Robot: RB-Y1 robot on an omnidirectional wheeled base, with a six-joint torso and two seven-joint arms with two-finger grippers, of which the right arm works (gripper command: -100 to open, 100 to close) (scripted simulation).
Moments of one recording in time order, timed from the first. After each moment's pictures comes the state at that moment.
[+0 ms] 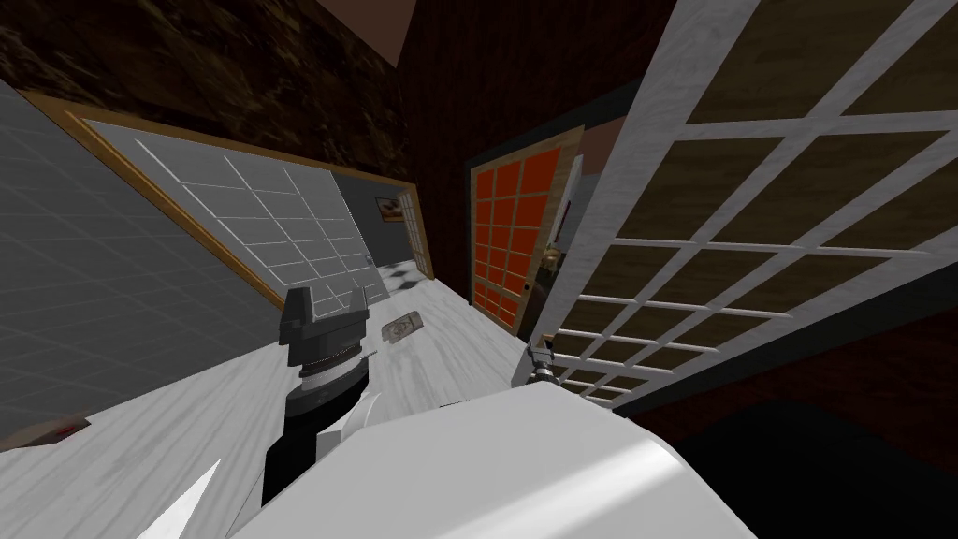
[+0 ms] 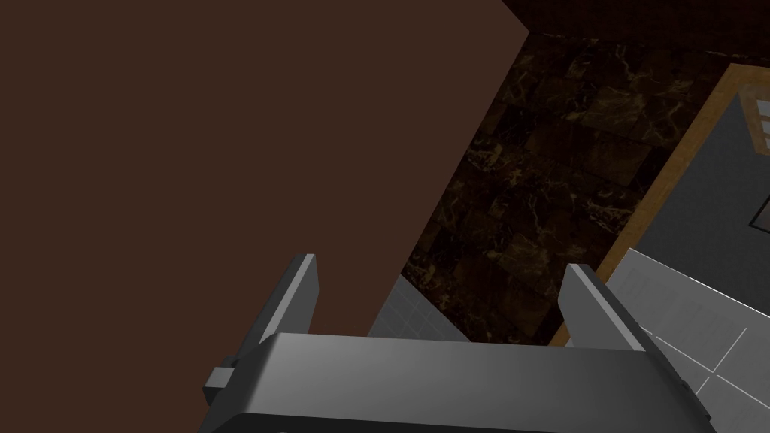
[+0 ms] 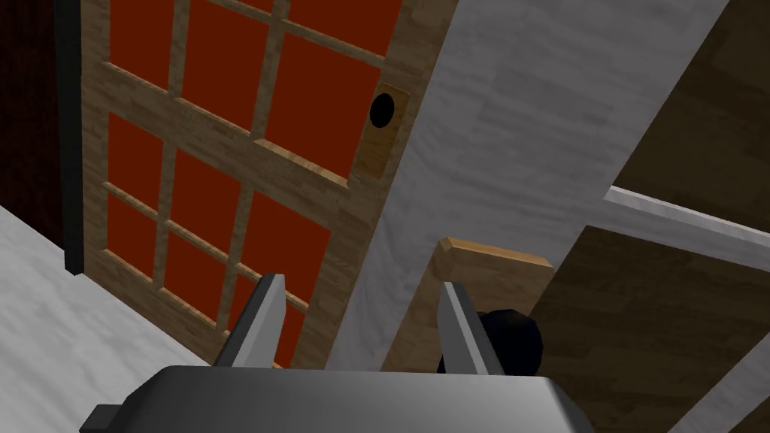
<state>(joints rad) 0.26 -0.07 -0.09 -1.00 -0.36 -0.82 -1.20</state>
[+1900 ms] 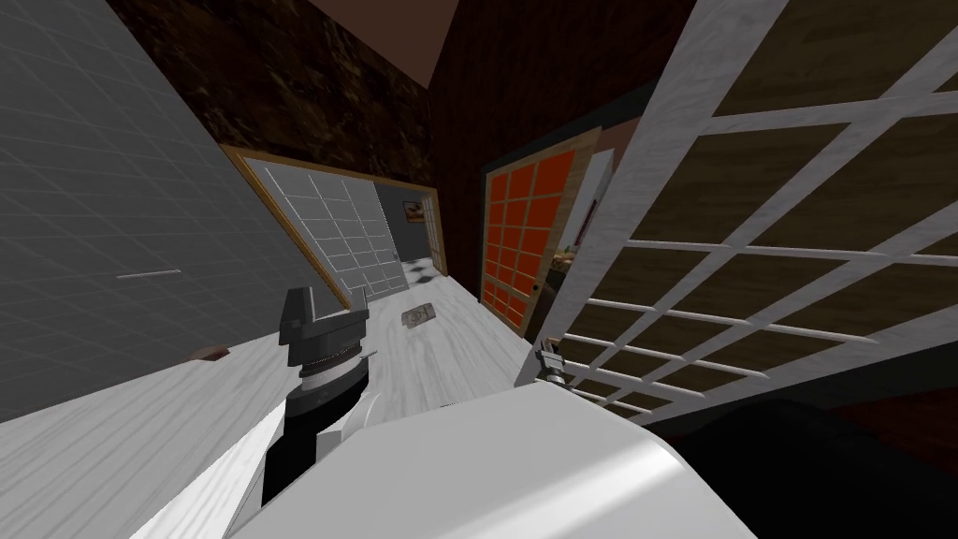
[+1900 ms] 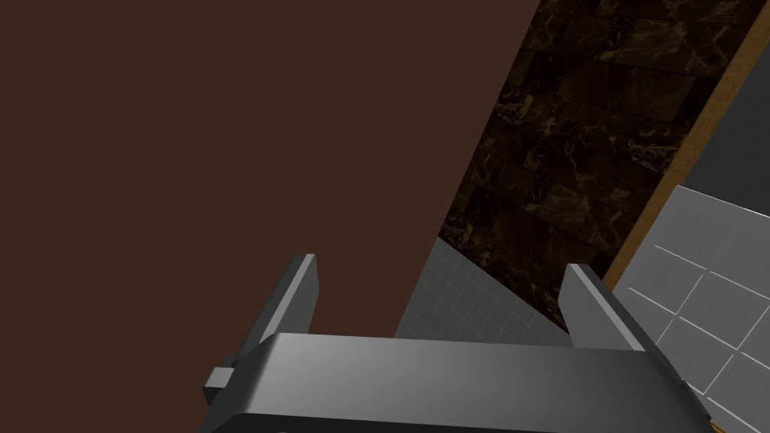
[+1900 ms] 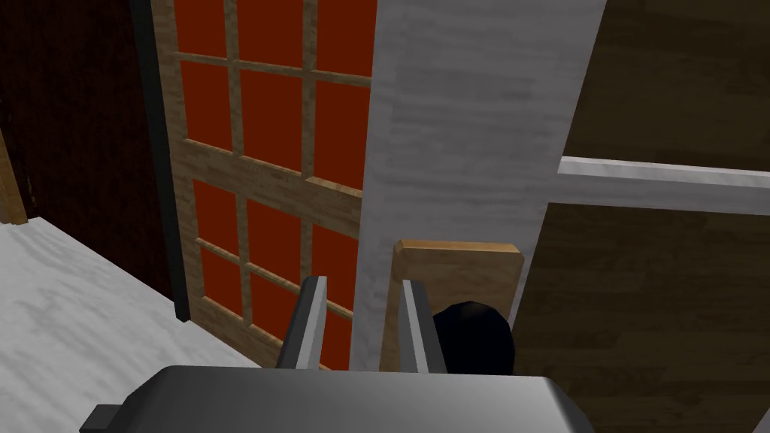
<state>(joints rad) 0.29 -0.13 -0.10 -0.95 -0.36 -0.93 -1.50</state>
